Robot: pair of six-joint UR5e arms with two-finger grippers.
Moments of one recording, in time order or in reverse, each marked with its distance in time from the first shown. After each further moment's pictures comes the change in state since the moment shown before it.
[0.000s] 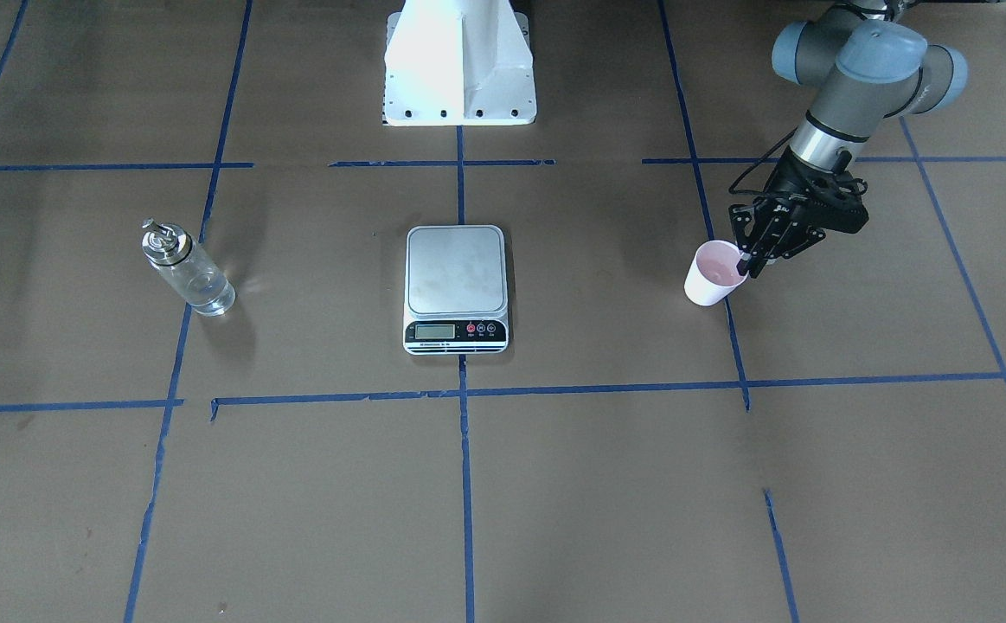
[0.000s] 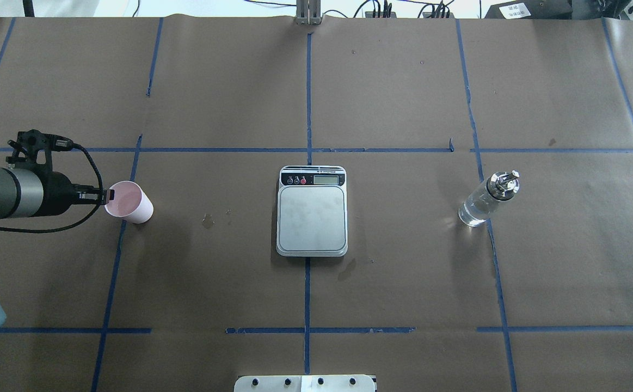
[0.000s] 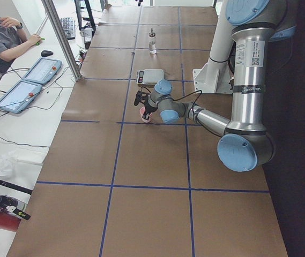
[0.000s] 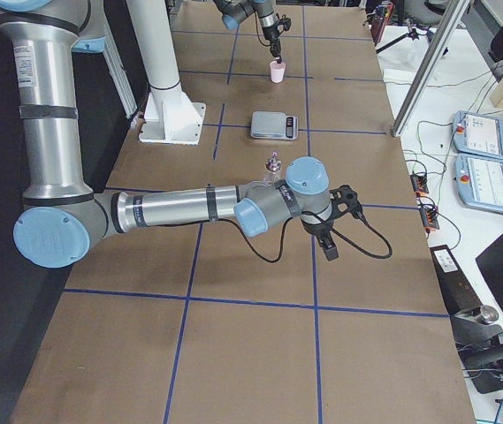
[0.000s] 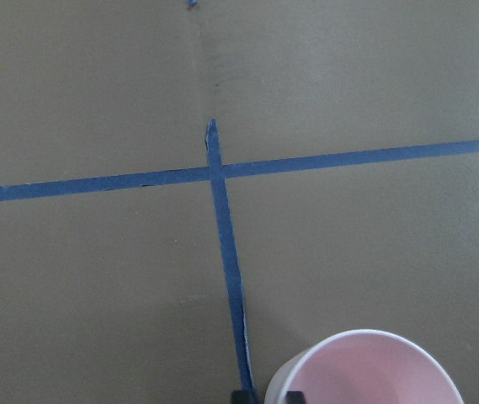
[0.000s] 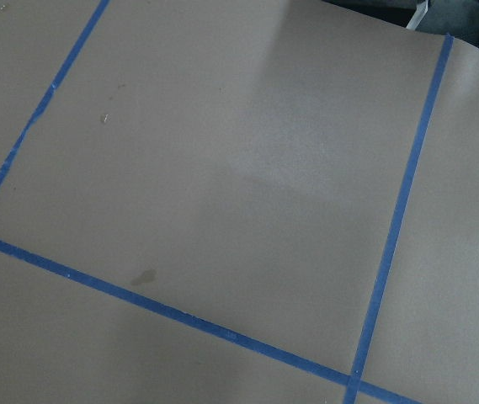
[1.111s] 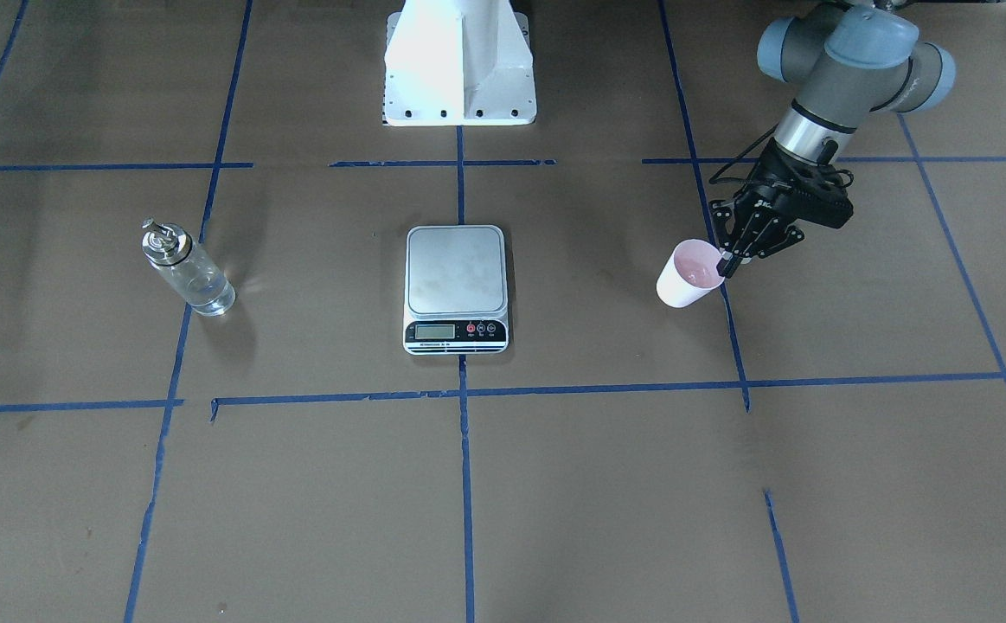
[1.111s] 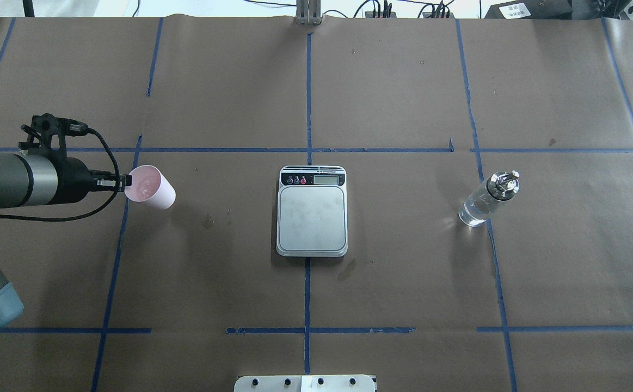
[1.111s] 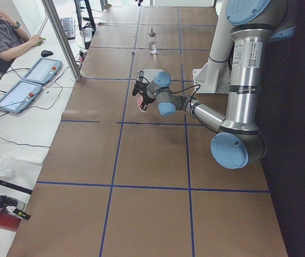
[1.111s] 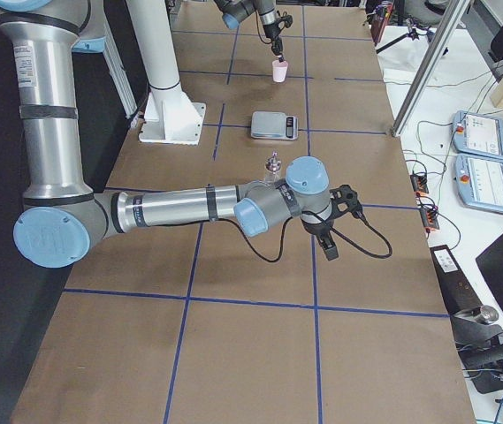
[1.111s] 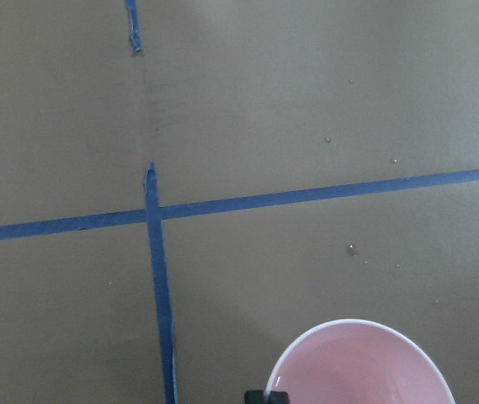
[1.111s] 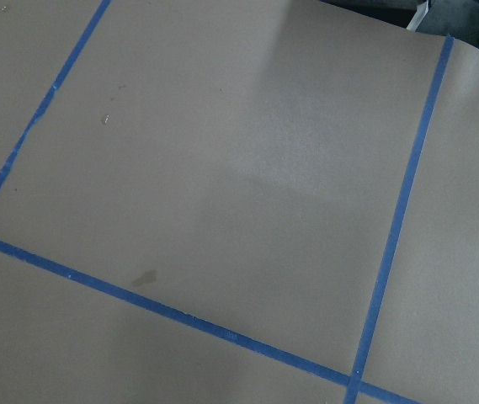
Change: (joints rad) left arm -0.008 -0.087 -0.018 0.012 0.001 -0.005; right arm 0.000 0.000 0.001 0.000 0.000 0.001
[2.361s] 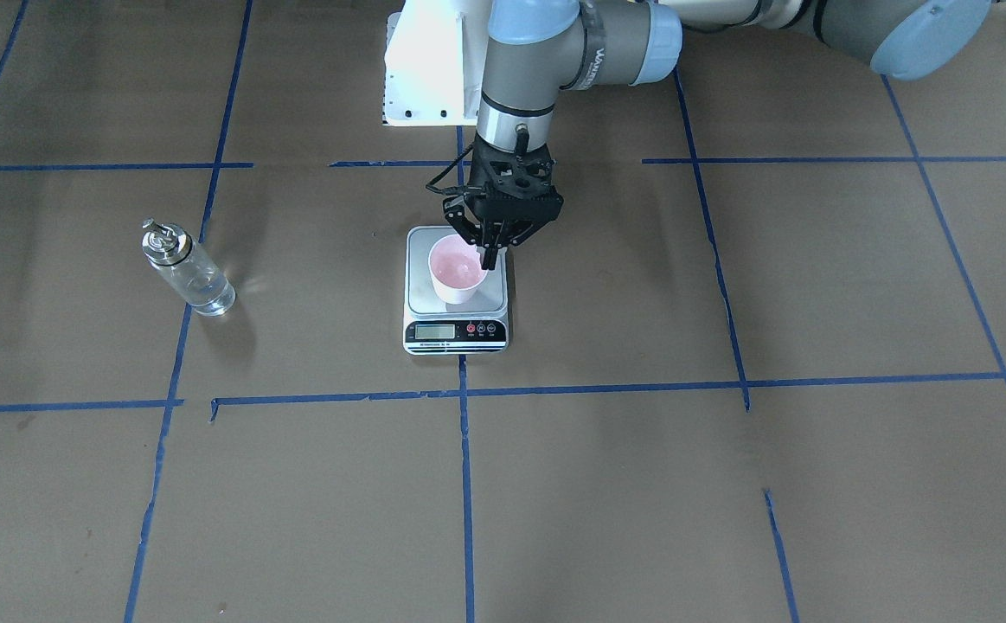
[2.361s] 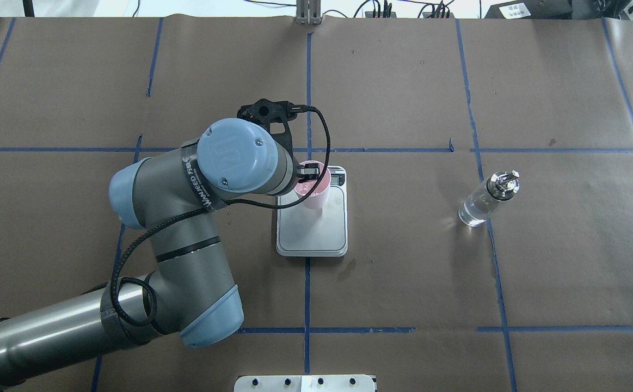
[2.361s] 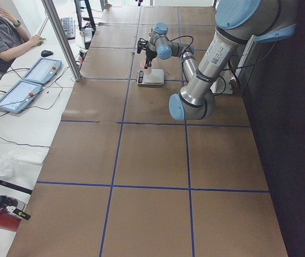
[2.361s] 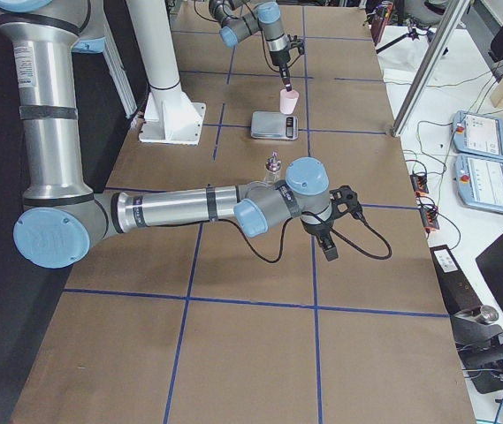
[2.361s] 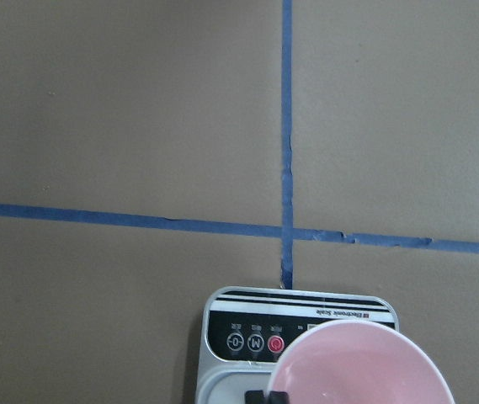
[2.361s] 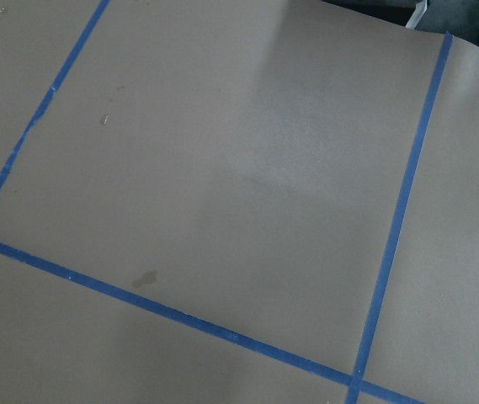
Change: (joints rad) left arm 0.228 -0.689 0.163 0.664 0.161 -0.307; right arm 0.000 0.001 0.000 0.000 0.001 0.009
